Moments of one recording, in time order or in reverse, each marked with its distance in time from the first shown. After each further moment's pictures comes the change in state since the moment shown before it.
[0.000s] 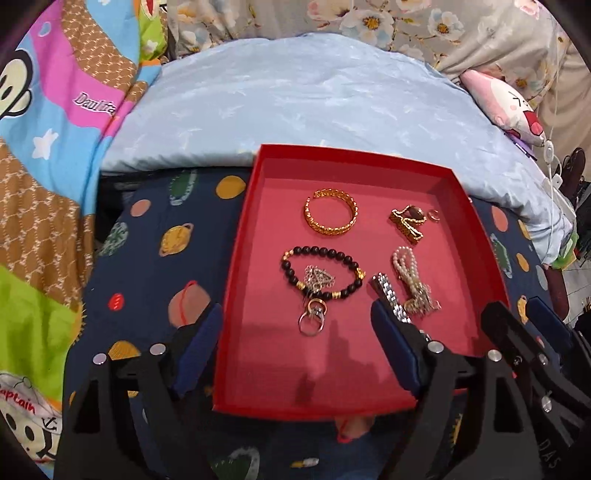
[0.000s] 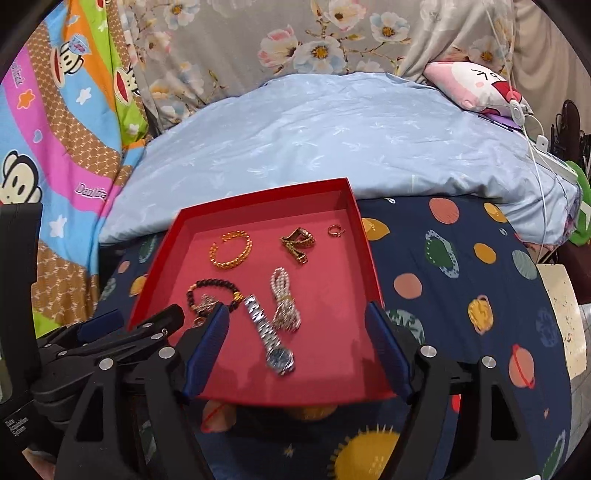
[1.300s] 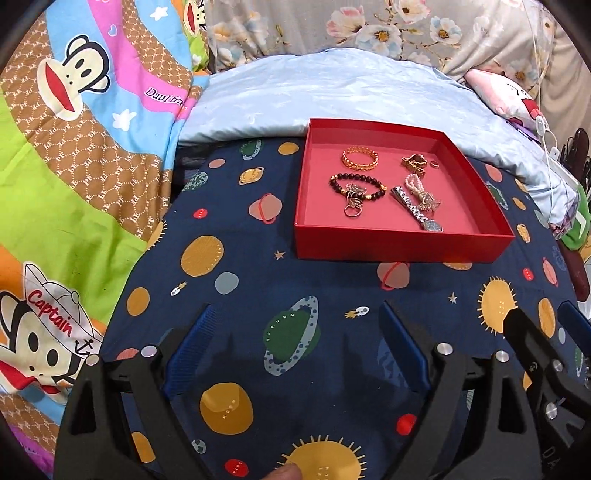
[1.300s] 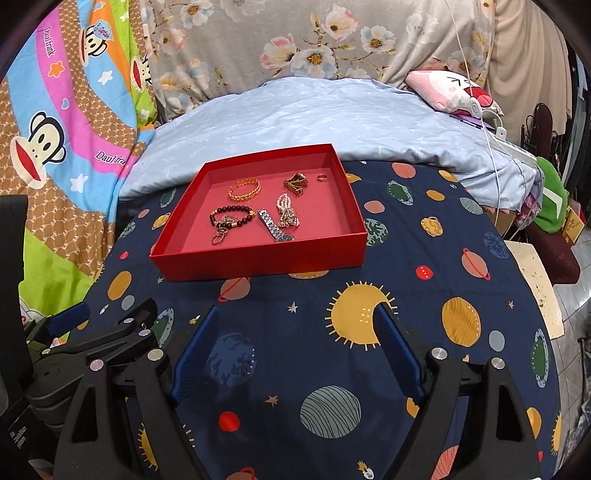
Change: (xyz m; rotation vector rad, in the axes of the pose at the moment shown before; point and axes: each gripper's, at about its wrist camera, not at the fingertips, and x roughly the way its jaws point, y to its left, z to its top) left arm -0.081 0.019 -0.118 0.019 -0.074 0.131; right arm -0.081 0.017 -0.104 -0.035 -0.012 -0.090
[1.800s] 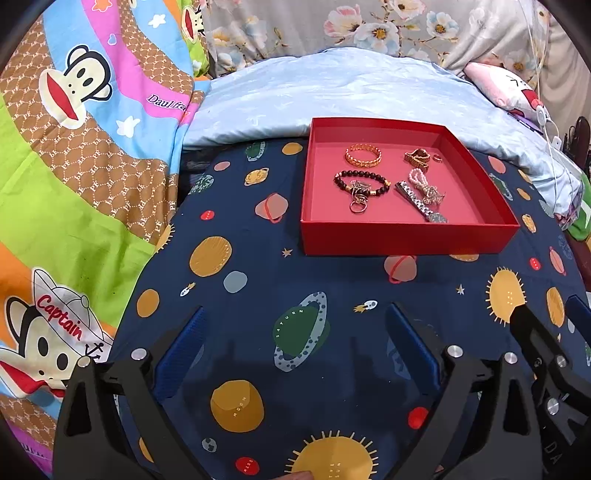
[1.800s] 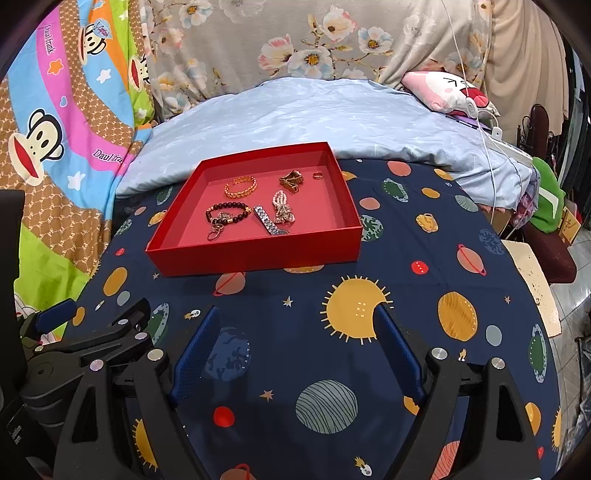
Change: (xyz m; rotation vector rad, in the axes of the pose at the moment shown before) left arm -0.003 -0.002 -0.004 0.032 -0.006 0.034; right arm -0.002 -0.001 -0.006 0.004 -0.008 -0.016
